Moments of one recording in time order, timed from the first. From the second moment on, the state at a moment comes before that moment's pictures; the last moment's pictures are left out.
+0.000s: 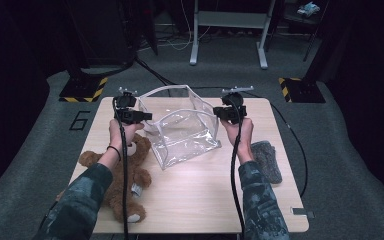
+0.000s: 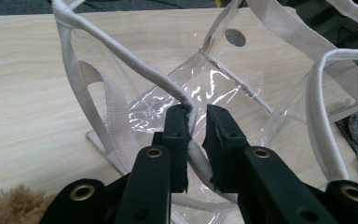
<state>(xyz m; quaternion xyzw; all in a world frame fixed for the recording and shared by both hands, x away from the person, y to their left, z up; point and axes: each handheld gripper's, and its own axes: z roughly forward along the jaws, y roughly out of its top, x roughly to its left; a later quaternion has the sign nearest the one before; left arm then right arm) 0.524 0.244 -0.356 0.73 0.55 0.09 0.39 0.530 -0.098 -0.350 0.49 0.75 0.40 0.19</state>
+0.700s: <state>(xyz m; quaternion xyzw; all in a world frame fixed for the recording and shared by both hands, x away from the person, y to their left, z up) 0.529 0.242 -0.357 0.74 0.55 0.09 0.37 0.459 -0.114 -0.342 0.46 0.77 0.40 0.18</state>
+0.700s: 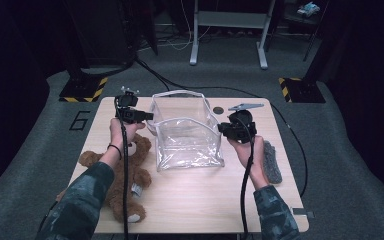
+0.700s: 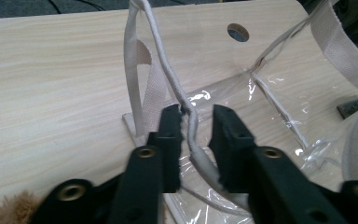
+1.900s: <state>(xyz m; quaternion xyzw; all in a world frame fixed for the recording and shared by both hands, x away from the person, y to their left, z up) 0.524 0.248 -0.355 0.75 0.54 0.09 0.36 0.484 -0.121 -0.350 0.49 0.76 0.39 0.18</state>
